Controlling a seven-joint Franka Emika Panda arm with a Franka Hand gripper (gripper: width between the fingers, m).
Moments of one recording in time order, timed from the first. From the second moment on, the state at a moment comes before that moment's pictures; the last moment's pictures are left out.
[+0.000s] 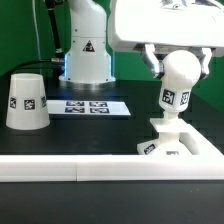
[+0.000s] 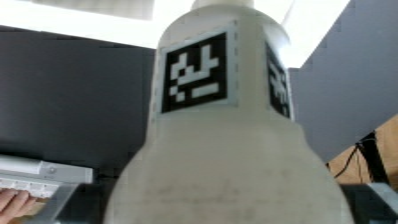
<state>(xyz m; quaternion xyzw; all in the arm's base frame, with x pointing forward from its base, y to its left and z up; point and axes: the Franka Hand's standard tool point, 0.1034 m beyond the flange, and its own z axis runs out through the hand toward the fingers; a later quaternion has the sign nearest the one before) 0.614 0.097 0.139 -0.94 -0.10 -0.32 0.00</state>
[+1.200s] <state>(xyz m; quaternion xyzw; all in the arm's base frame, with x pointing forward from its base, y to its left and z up) 0.586 0.103 0.122 -0.94 -0.11 -0.32 0.00</state>
